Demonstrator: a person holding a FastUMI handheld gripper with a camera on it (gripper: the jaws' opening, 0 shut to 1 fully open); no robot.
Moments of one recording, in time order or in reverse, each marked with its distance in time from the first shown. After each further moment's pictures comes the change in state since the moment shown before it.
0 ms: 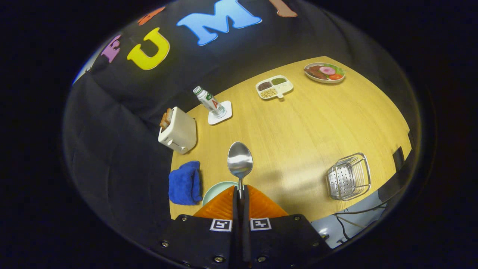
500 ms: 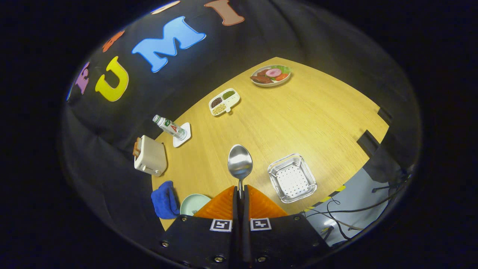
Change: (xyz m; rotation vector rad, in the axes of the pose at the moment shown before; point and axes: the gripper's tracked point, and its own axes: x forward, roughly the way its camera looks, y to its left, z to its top) arm -0.044 -0.110 0.011 0.201 -0.084 -0.162
